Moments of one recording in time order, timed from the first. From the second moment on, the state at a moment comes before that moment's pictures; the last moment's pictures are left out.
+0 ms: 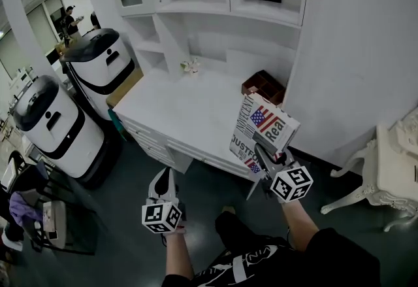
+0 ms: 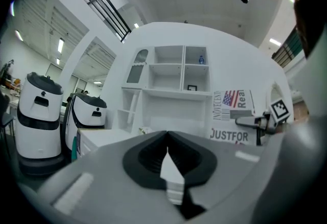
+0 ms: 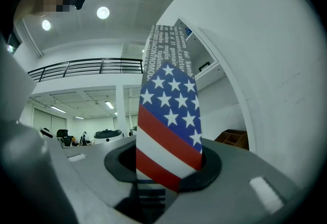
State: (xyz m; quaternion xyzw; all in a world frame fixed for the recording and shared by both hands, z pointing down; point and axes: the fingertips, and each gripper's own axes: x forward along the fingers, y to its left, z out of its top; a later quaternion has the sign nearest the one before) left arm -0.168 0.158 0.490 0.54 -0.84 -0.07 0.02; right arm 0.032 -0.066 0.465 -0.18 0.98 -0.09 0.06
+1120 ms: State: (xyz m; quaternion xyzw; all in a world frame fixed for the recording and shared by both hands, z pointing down) left arm -0.293 -0.201 0.419 0.70 -0.71 -0.05 0.01; right arm -0.071 -0.290 0.415 -0.29 0.95 -0.05 0.07
